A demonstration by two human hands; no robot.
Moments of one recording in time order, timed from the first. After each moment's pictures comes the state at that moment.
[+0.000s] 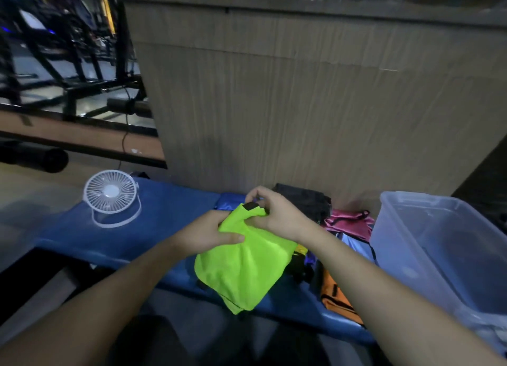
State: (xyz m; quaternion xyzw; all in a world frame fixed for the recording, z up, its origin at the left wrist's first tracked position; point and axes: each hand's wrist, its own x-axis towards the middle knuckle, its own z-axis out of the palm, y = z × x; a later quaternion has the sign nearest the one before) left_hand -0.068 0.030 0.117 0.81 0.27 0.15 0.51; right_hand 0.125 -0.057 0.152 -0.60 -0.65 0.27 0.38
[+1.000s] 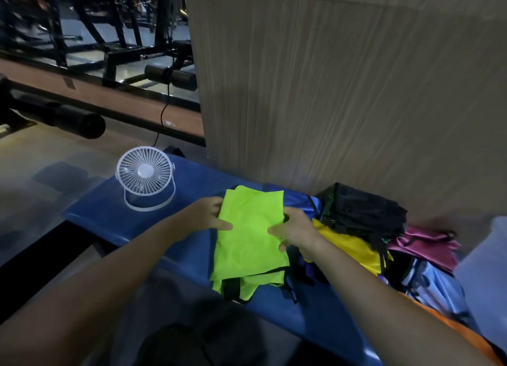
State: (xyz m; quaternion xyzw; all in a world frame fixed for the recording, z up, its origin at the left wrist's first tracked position) left_hand -0.135 0.177 0.035 0.71 0.41 0.14 0.55; right_hand 0.096 0.061 0.041 -0.70 -0.42 0.44 0.38
